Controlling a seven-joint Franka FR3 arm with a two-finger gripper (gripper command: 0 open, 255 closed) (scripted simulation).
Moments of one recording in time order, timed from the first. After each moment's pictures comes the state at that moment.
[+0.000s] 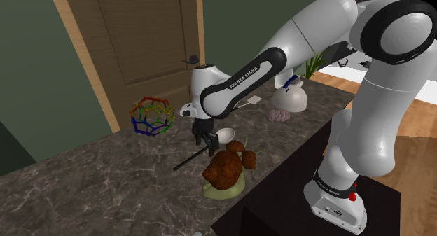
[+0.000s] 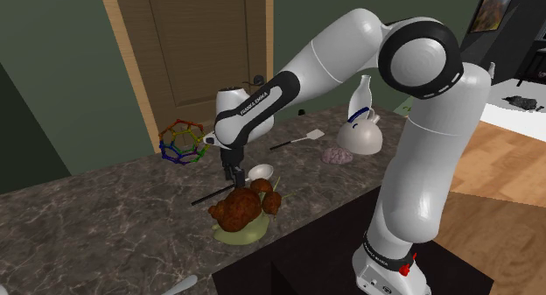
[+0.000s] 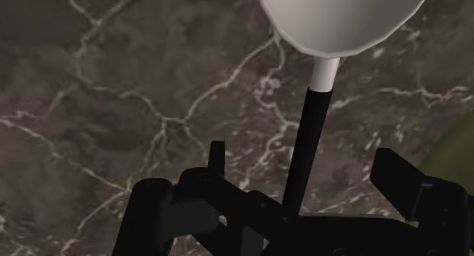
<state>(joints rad) 0.45 0.01 0.02 -2.32 0.20 2.31 -1.07</state>
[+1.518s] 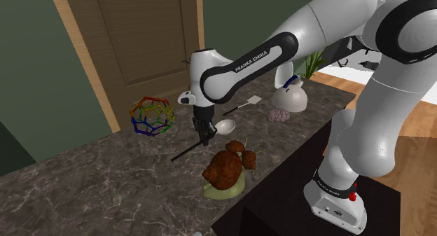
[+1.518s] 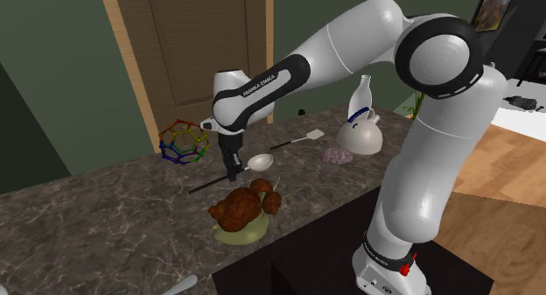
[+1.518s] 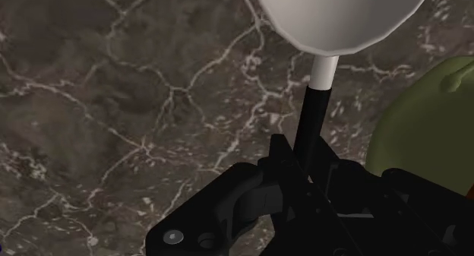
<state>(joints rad) 0.45 -0.07 0.02 -2.27 0.18 2.18 -1.05</state>
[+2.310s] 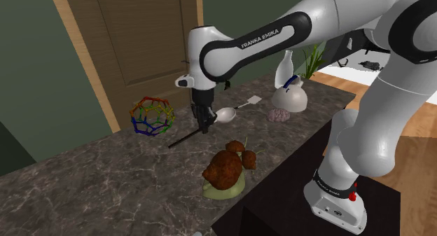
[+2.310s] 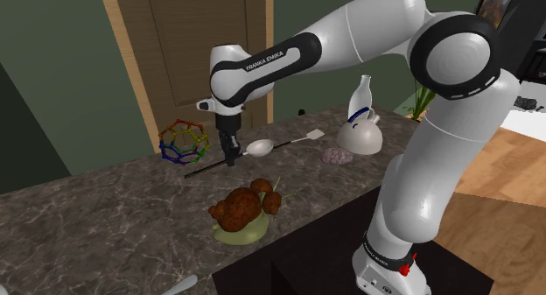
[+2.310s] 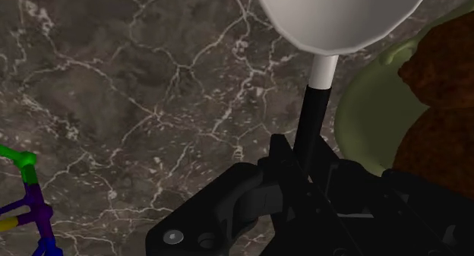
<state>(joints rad) 0.44 -0.13 0.02 -2.17 0.17 2.02 -1.02</state>
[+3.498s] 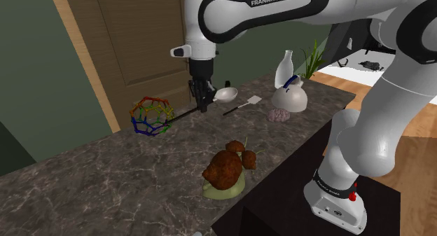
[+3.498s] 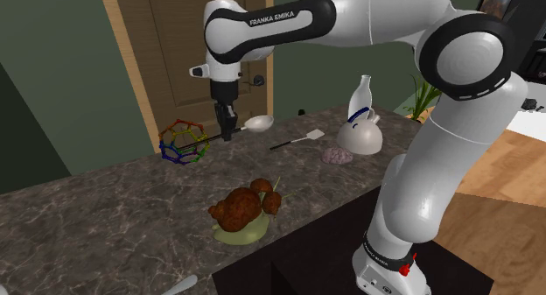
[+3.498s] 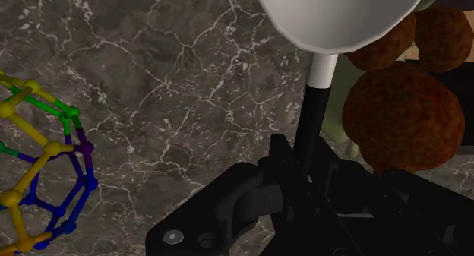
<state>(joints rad) 0.44 -0.17 0.01 -1.97 0.15 1.78 -0.99</state>
